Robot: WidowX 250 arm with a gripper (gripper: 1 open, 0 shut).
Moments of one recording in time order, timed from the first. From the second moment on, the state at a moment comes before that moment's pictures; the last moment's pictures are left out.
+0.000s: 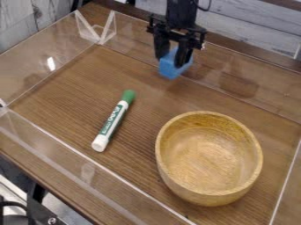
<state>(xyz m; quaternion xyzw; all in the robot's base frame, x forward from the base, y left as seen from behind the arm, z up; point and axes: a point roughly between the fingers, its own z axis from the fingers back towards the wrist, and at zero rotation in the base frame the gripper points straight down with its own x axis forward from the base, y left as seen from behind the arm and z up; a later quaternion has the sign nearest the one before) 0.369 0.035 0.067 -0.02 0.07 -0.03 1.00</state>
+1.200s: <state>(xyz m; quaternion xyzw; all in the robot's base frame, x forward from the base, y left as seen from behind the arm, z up) 0.367 0.044 0.047 -0.01 0.07 -0.07 0.99</state>
